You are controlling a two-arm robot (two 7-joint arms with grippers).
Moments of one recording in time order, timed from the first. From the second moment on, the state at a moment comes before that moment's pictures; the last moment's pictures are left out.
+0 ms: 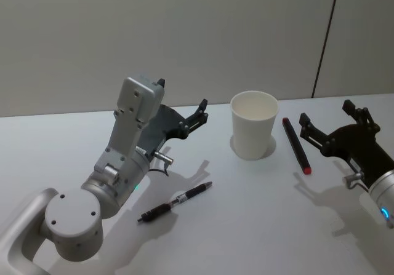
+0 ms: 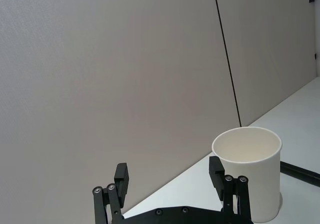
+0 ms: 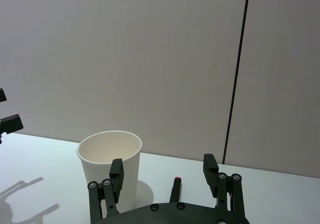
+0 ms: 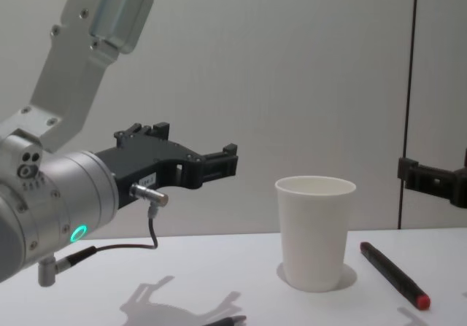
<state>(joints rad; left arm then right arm) -0.24 0.38 0.45 -1.63 -0.20 0.01 -0.01 -0.01 0.34 -0.23 -1.77 0.29 0.03 0.07</state>
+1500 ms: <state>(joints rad) -0.24 0.38 0.45 -1.63 -0.20 0.01 -0.01 -0.01 0.34 -0.23 -1.77 0.29 0.03 0.07</state>
